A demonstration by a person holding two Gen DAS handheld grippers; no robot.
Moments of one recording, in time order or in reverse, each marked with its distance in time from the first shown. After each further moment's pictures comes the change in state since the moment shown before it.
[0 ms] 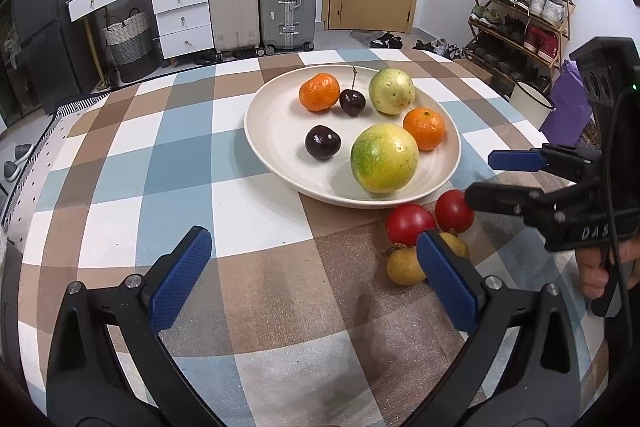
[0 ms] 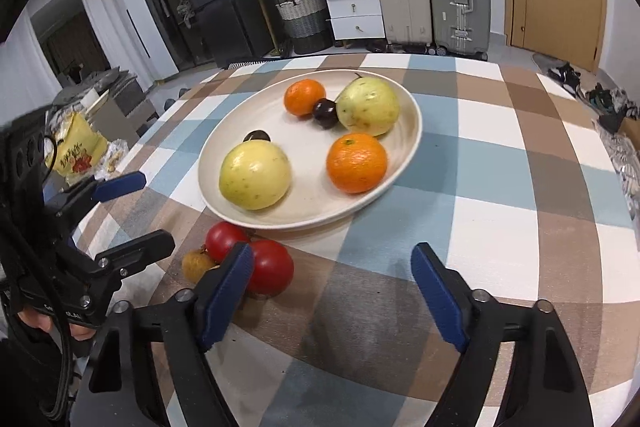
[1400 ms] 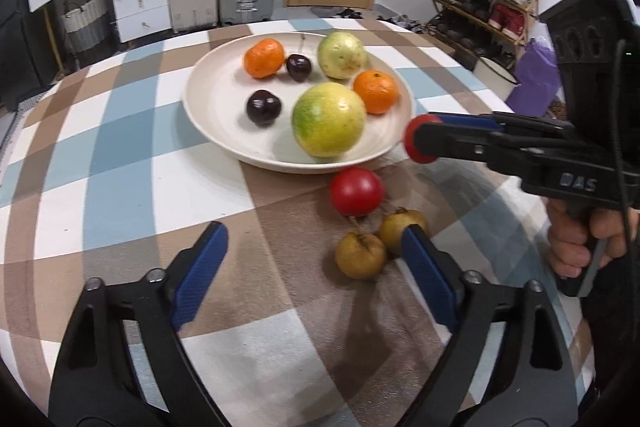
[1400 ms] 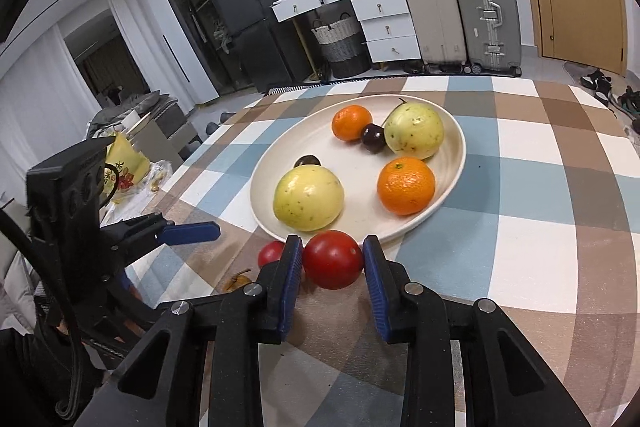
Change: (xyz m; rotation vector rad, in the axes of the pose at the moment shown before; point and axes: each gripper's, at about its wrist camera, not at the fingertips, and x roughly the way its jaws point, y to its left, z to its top) left arm 0.010 -0.015 -0.012 0.040 0.098 -0.174; right arm -0.010 0.008 0.000 -0.003 -0.093 0.156
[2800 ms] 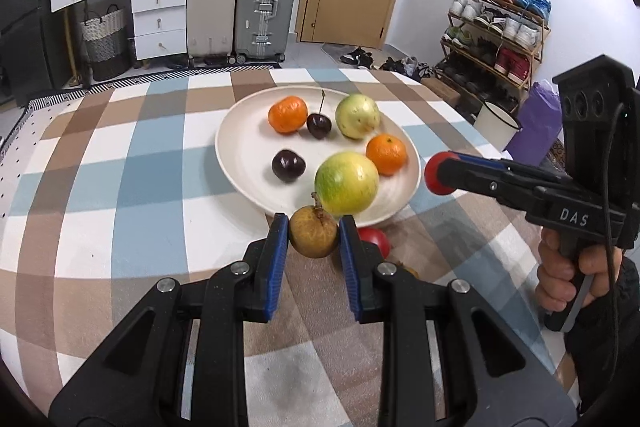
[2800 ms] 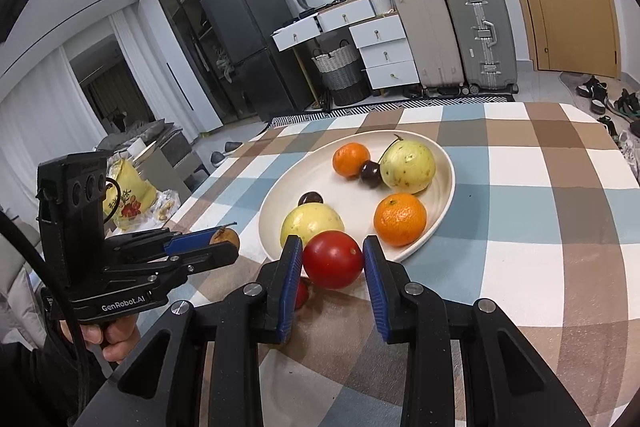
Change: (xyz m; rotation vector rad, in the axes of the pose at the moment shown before) left arm -0.035 0.014 0.019 -0.072 -0.151 0.019; right arm -0.020 -0.005 0.008 0.029 -0.113 0.018
